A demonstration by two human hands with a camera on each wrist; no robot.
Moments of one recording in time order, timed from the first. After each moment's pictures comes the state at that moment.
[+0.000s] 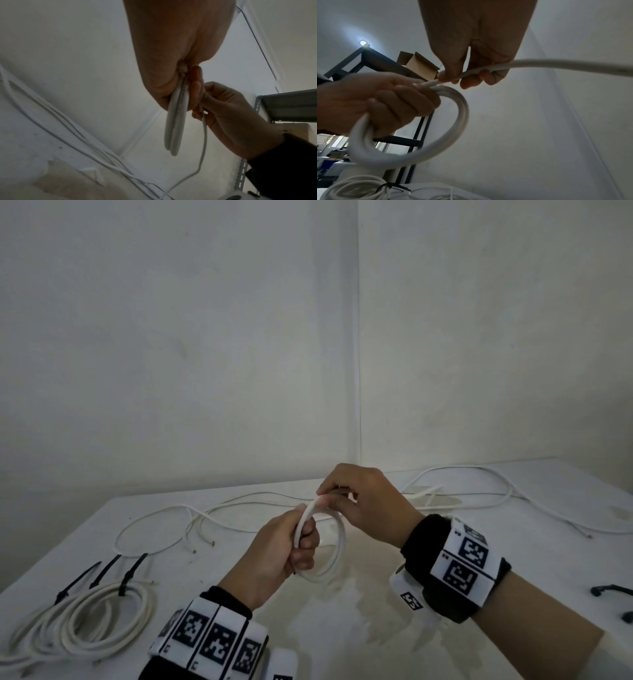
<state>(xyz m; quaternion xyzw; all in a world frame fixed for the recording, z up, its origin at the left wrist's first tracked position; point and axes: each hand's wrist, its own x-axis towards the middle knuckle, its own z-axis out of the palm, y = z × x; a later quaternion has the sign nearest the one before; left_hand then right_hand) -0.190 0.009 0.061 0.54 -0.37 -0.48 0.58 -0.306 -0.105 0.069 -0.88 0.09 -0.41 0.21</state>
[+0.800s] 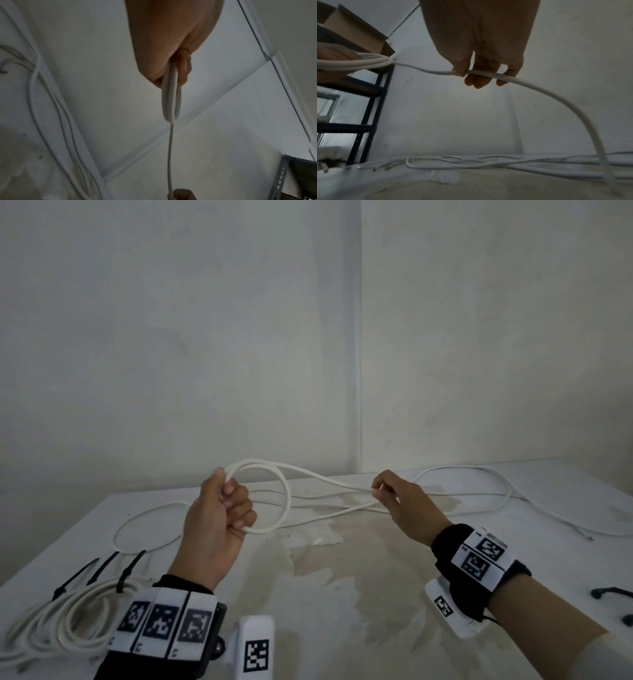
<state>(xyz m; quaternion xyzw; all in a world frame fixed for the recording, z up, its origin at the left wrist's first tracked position) -0.147 0.017 0.080 0.38 -0.22 -0.38 0.81 -0.340 -0.160 0.024 -0.86 0.30 -0.33 0.23</state>
